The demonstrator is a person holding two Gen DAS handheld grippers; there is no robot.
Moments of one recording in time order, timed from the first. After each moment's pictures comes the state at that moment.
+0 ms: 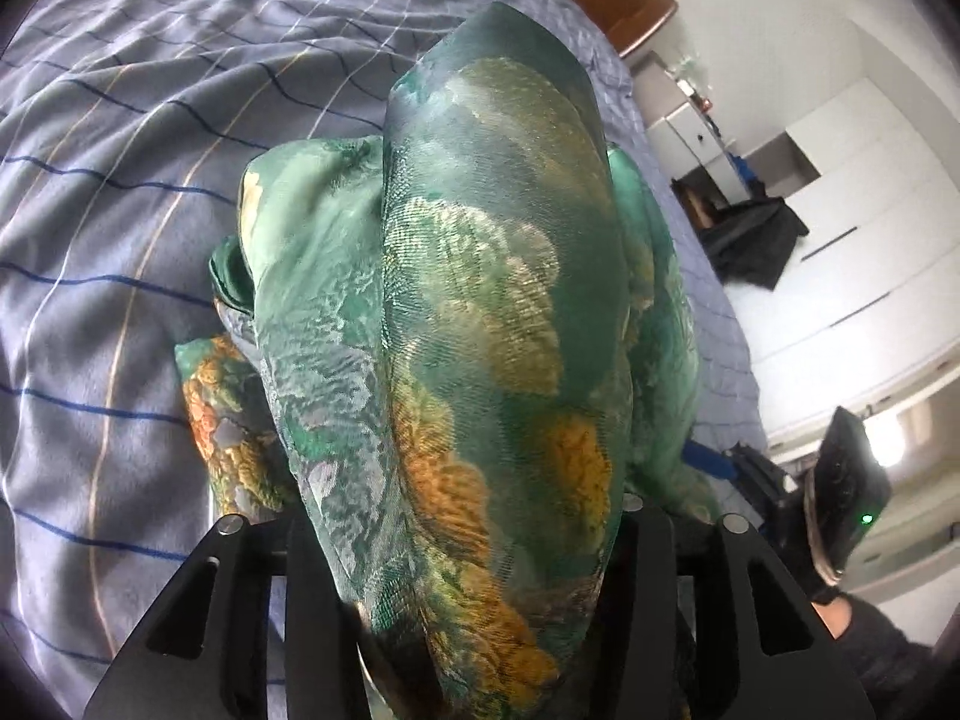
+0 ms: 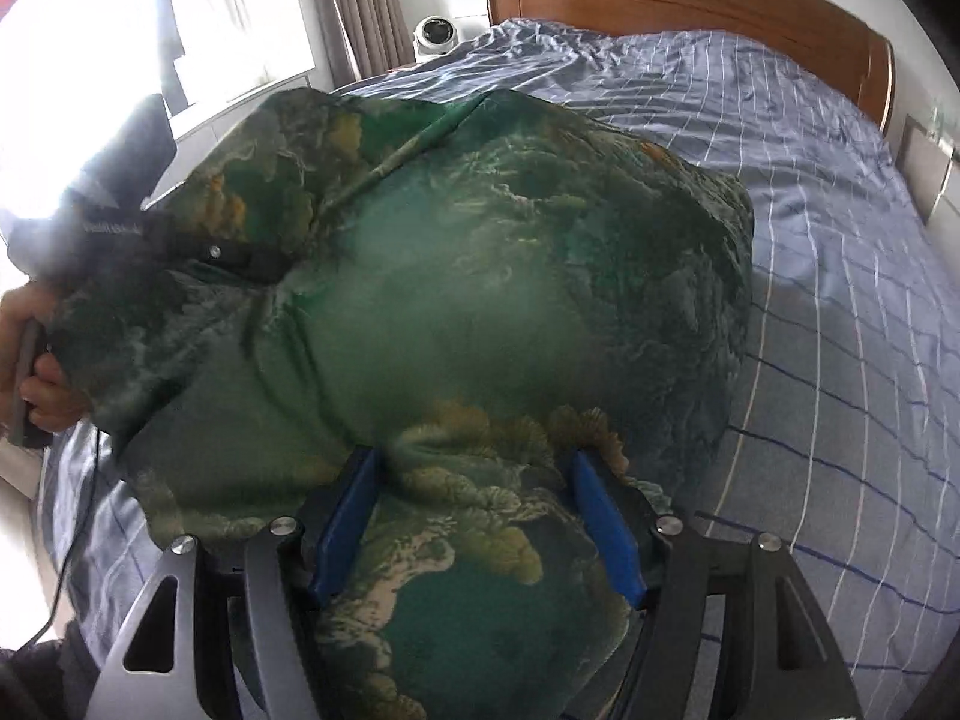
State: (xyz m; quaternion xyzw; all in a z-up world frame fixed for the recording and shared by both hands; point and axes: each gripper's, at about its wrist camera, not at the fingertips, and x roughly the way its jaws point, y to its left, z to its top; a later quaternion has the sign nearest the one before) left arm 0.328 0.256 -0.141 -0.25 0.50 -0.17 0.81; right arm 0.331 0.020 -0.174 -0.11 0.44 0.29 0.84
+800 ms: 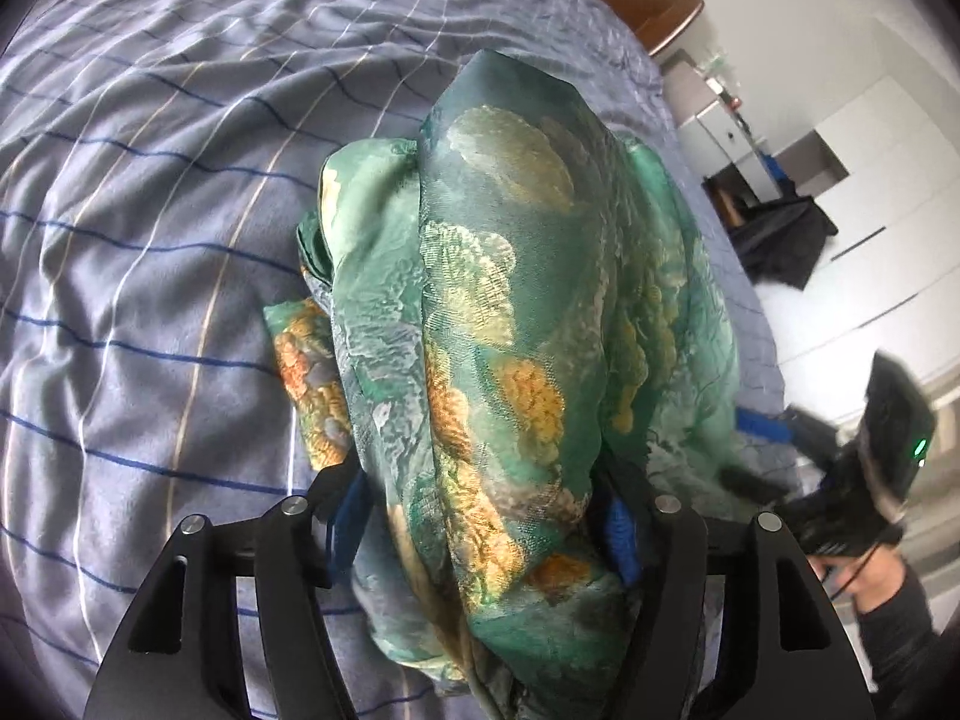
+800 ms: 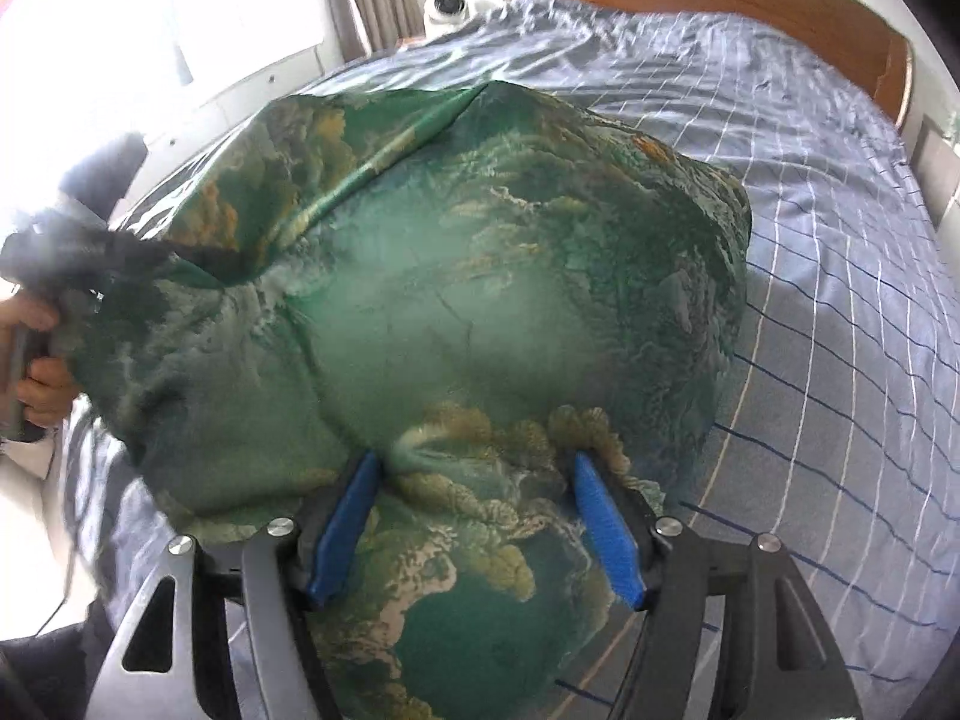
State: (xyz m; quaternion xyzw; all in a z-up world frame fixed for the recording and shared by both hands) left arm 0.298 0.286 -0.143 -0.24 0.52 -0.13 0.81; right arm 0.344 0.025 -0.143 -0.12 0.50 0.31 0.80
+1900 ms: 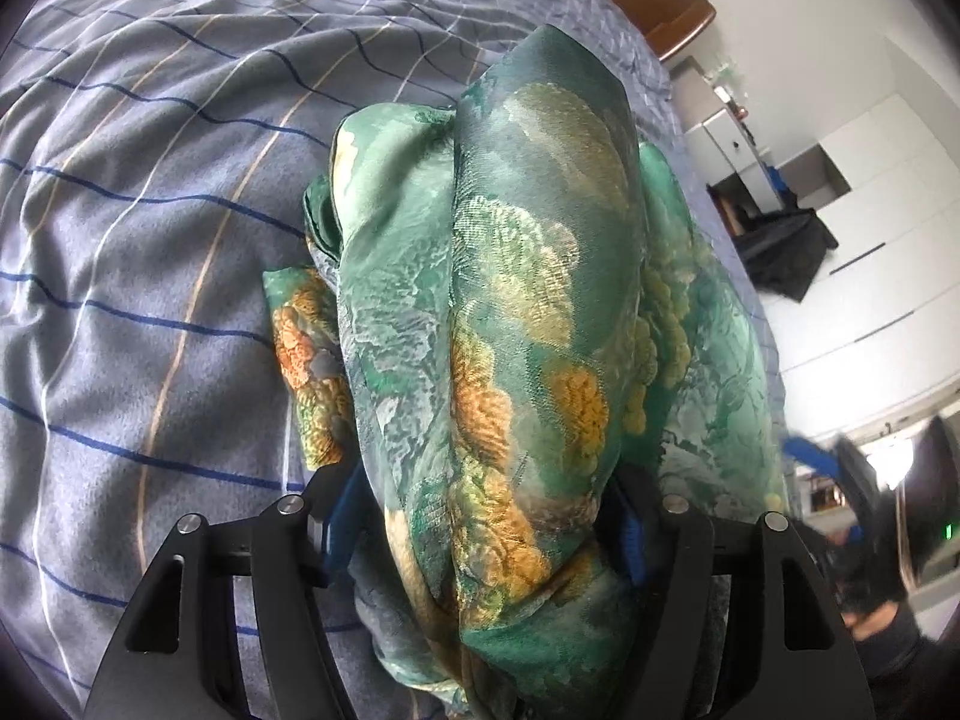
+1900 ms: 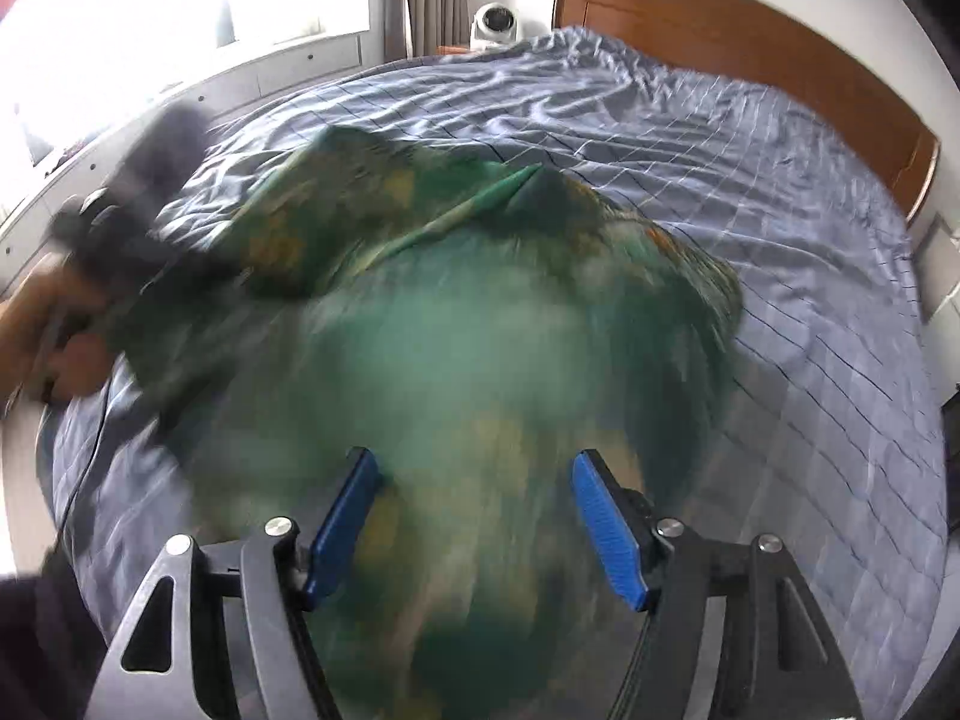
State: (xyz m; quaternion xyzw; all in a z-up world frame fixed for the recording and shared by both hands) left arm 0.294 0.286 -0.164 -0.26 0.52 -0.13 0.81; right arm 0.303 0.029 -0.121 -0.19 0.42 0.32 0.83
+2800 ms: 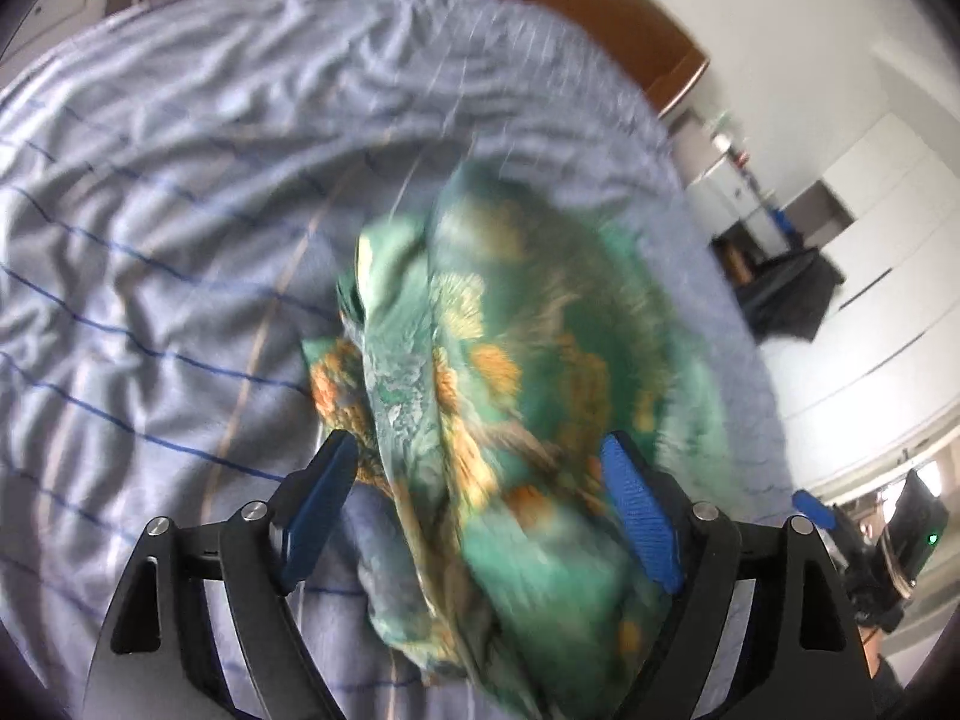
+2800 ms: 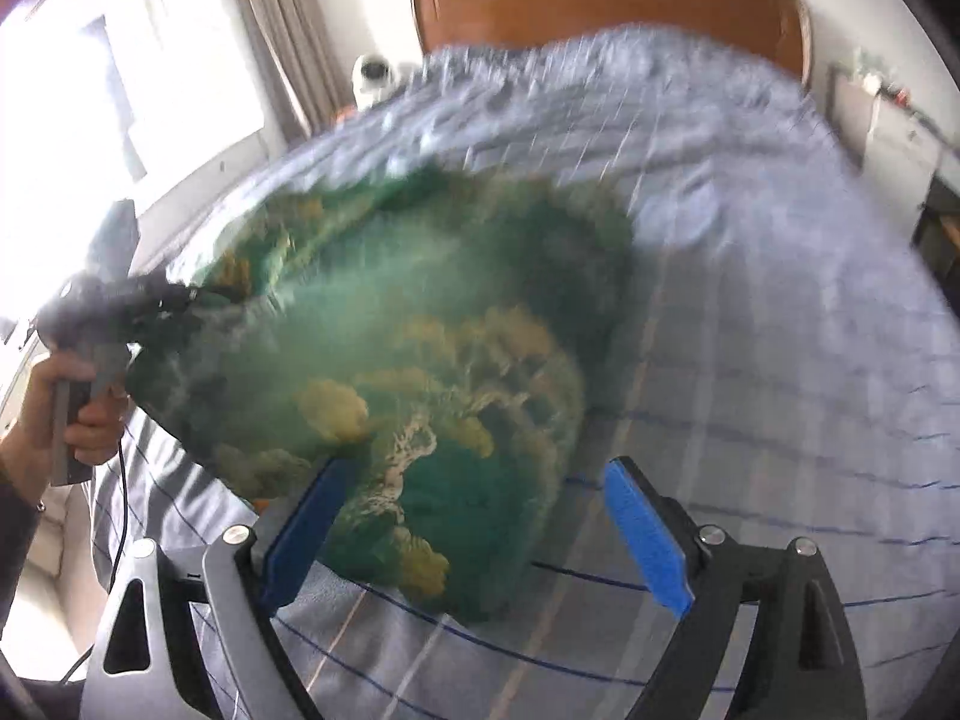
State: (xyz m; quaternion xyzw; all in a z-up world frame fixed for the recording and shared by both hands) left arm 0.265 0.281 -0.090 -0.25 0.44 -0.09 0.86; right arm 0.268 -0.047 -0.097 -0.03 0.42 0.23 0.88
